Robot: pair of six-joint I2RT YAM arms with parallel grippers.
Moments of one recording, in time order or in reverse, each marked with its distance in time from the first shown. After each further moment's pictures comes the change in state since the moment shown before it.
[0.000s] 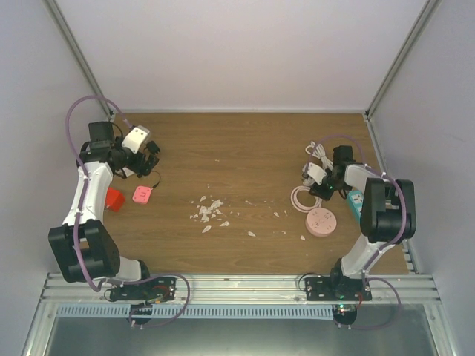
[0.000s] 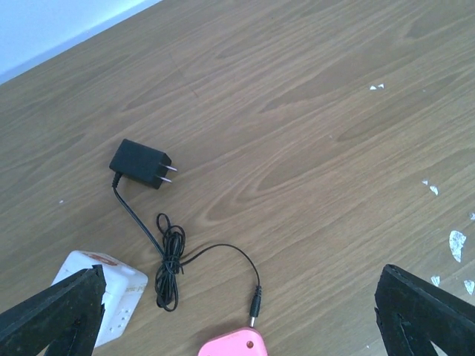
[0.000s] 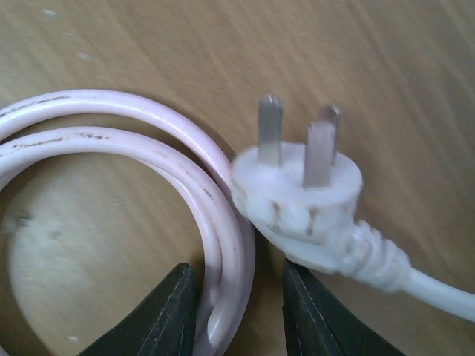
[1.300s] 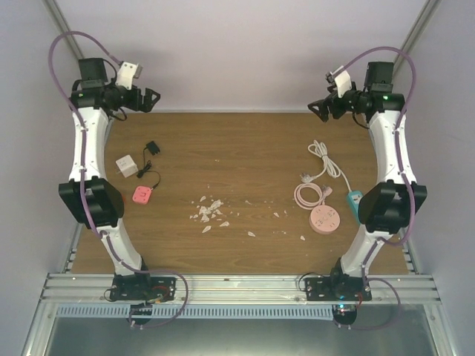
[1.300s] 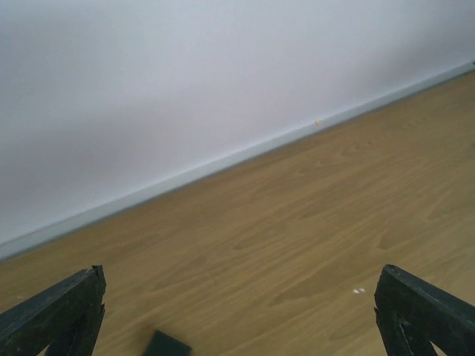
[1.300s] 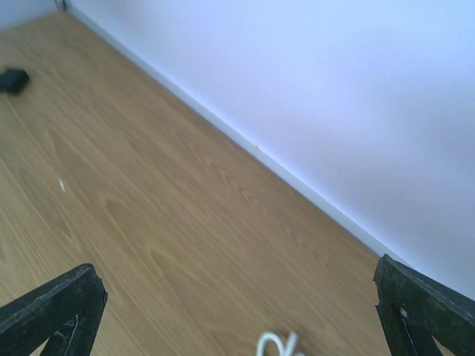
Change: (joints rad) left arm -0.032 0.517 0.969 -0.209 0.146 -0.281; right arm -0.036 0.140 1.088 -0.383 -0.322 0.396
